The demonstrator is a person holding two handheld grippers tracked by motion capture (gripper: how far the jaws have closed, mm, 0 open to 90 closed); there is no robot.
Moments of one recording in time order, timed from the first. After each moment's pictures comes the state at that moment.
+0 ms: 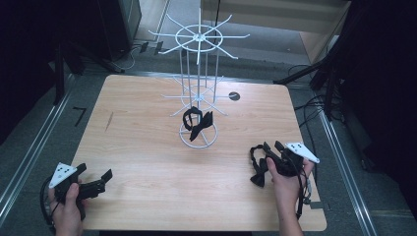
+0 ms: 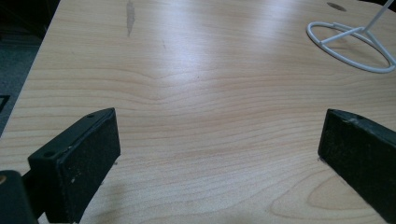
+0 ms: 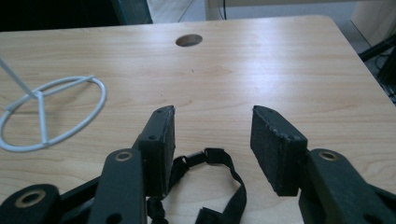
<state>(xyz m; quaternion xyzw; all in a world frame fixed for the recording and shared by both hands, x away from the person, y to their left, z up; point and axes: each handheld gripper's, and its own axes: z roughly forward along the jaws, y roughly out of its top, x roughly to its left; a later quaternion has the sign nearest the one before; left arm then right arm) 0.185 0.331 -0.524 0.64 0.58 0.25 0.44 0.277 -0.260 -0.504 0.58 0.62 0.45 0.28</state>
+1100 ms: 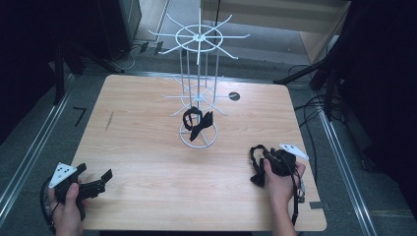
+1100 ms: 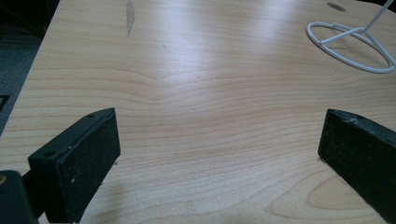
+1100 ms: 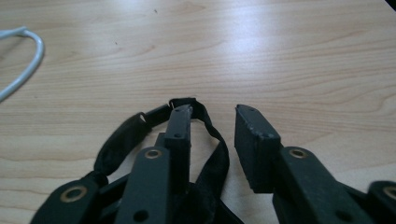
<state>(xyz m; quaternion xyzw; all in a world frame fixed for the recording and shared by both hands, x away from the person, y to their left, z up) 0.185 0.331 -0.524 0.64 0.58 0.25 0.44 0.294 -0.258 -0.543 0.64 0.62 0.38 0.25</state>
